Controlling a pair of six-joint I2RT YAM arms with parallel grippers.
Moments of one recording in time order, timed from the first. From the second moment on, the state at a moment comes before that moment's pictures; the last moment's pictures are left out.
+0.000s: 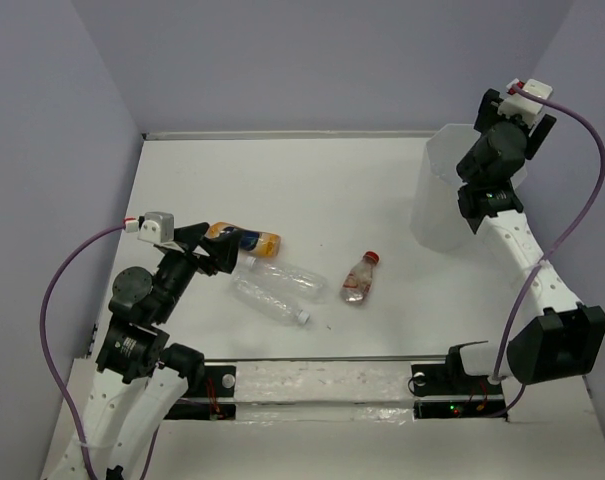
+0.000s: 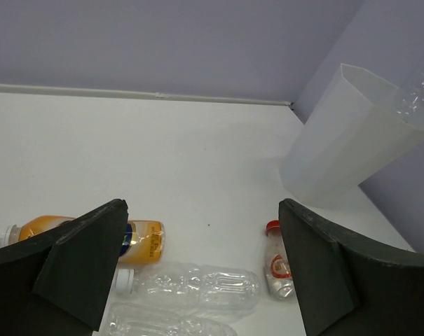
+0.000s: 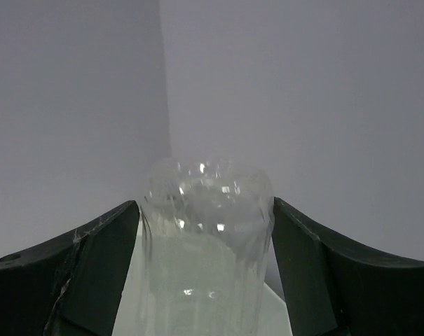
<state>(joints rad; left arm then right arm) -0.38 0.38 0.67 -0.21 0.06 -0.38 0.15 1.34 1.25 0.43 0.86 -0.29</state>
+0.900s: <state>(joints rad) -0.34 0.41 0.67 -0.21 0.06 -0.38 1.01 1.20 0.89 -0.42 0.77 0.64</state>
